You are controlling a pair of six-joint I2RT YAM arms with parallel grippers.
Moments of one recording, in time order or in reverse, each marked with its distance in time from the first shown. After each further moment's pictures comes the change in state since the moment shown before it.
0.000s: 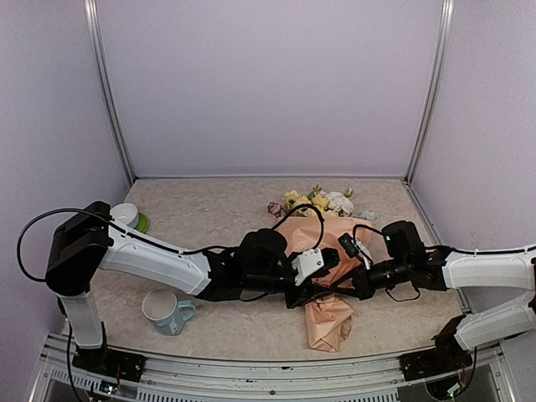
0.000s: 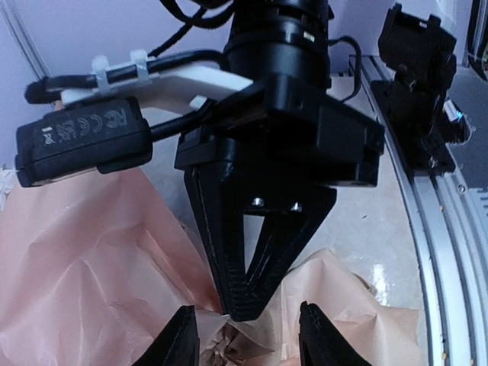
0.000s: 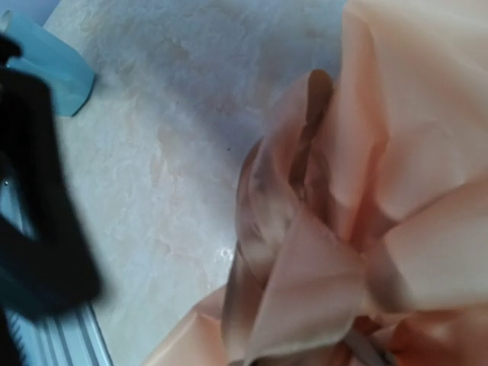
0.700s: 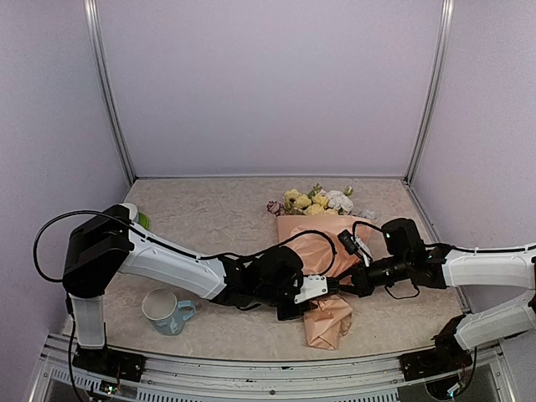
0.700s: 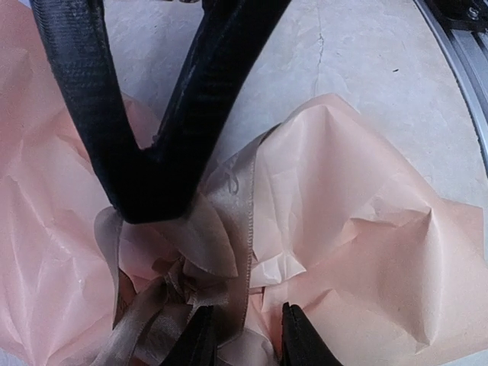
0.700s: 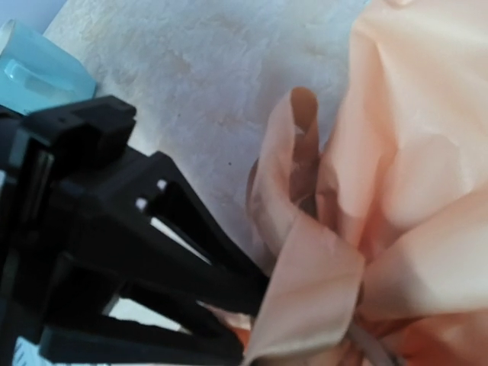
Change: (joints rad) left arm -0.018 0.119 0.110 -0.337 -0.140 0.187; right arm 0.000 0.003 0.019 0.000 0.007 -0.003
